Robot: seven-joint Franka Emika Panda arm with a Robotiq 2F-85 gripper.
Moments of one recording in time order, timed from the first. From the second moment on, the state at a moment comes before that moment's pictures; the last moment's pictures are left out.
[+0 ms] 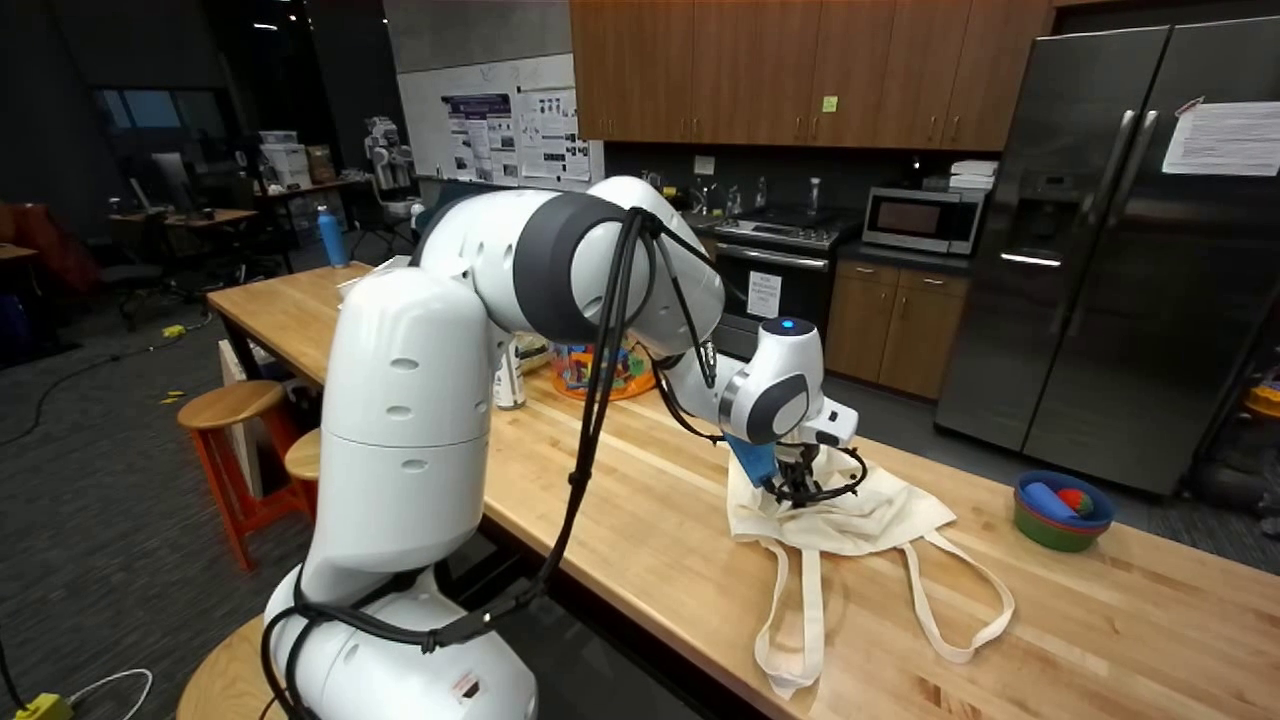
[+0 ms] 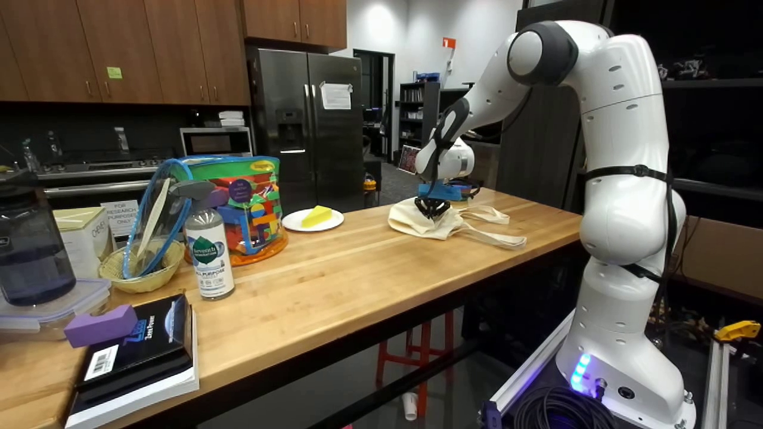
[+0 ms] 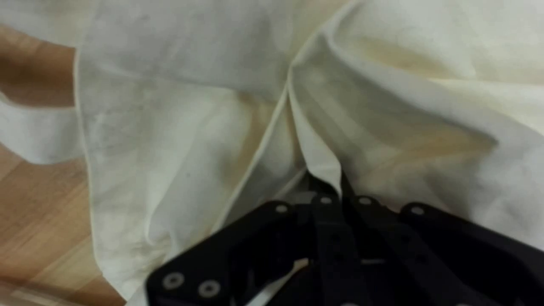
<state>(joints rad) -0.07 0.32 -0.22 -2.15 0.08 2.68 0.51</state>
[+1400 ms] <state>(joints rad) 0.03 0.11 -0.12 -2.39 -0.08 2.58 0.48</state>
